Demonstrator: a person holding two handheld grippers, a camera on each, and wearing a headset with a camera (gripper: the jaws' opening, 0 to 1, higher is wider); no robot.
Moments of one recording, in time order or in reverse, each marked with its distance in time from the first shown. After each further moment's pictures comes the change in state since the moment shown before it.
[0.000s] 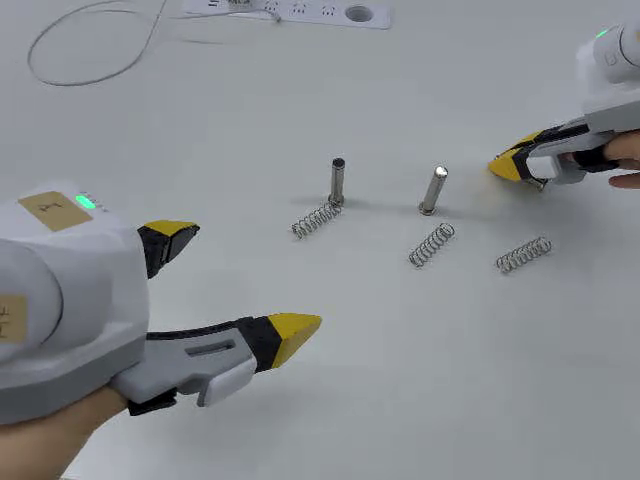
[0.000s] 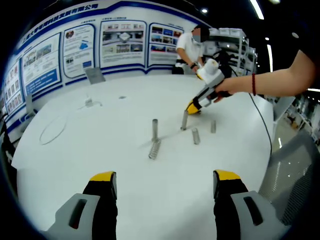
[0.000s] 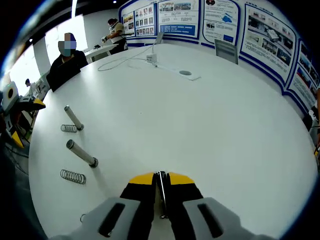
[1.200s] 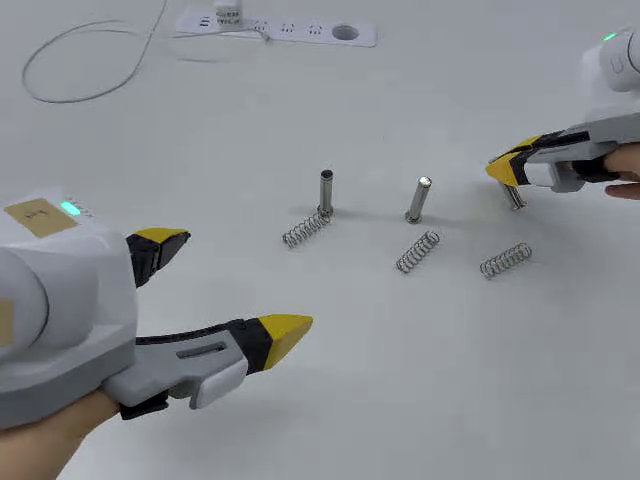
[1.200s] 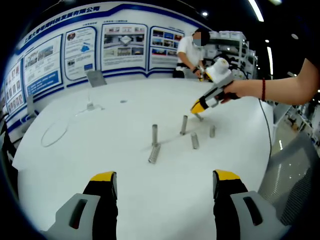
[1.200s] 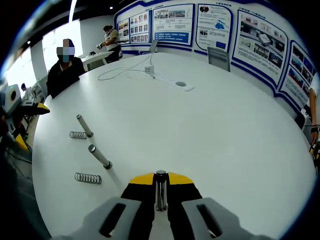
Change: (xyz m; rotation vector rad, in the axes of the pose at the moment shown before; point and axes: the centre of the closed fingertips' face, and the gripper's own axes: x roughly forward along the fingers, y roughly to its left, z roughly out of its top) left arm -0.006 -0.002 0.009 0.000 -0.030 0.007; right arm -0.040 0.017 0.007 0.022 -0.066 -0.061
